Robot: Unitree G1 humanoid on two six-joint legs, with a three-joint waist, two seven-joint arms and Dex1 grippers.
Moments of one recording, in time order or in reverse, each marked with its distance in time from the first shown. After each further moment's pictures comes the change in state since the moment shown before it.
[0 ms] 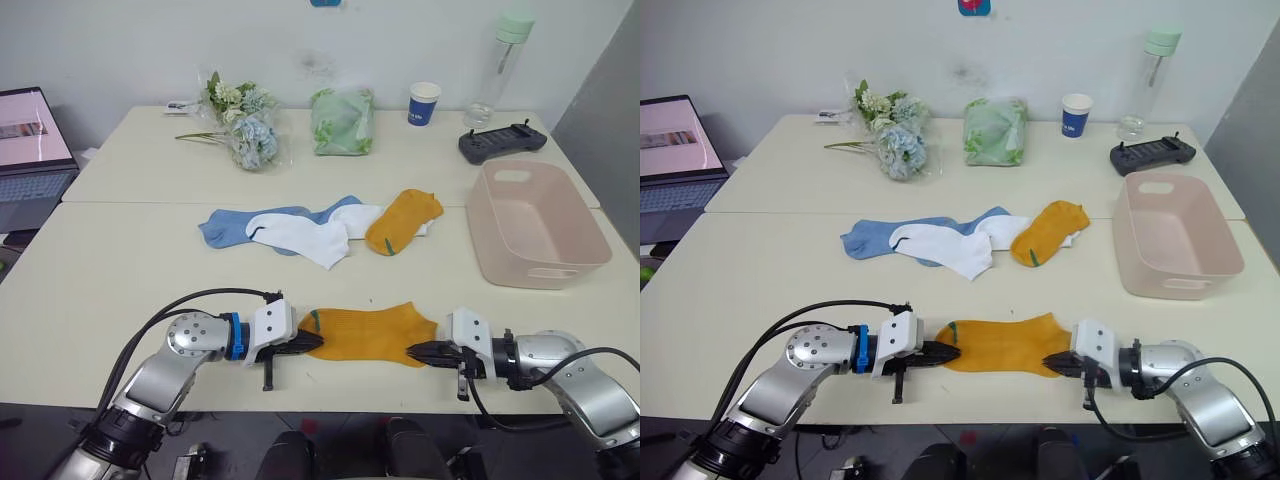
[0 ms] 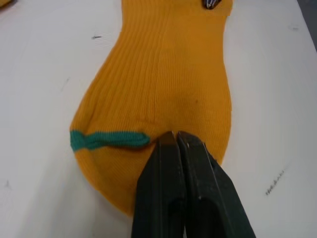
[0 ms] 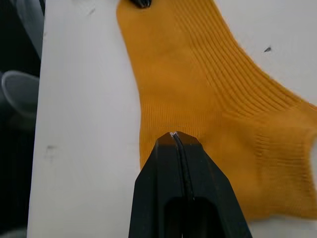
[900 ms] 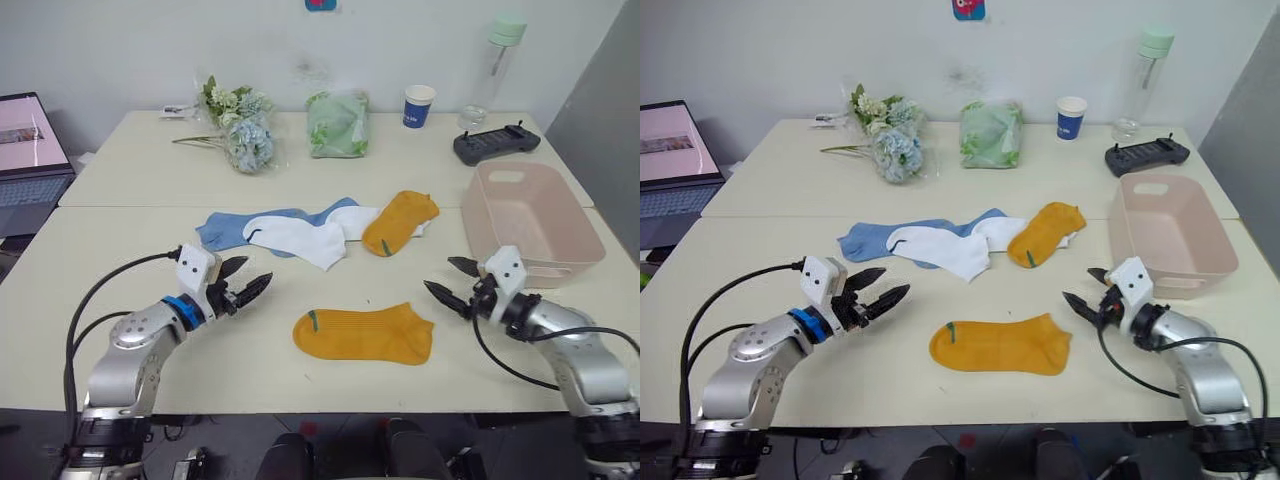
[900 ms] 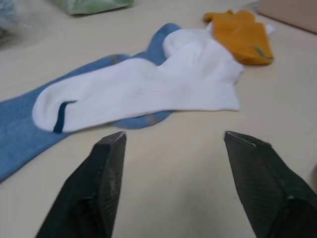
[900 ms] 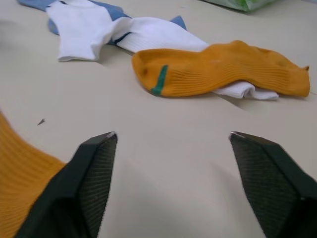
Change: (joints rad) left arm 0.077 -0.185 0.410 0.067 -0.177 0.175 0.412; right arm -0.137 0.285 -0.218 0.173 -0.003 0.051 -0.404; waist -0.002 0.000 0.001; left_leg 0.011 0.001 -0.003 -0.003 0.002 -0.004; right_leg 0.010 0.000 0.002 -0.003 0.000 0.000
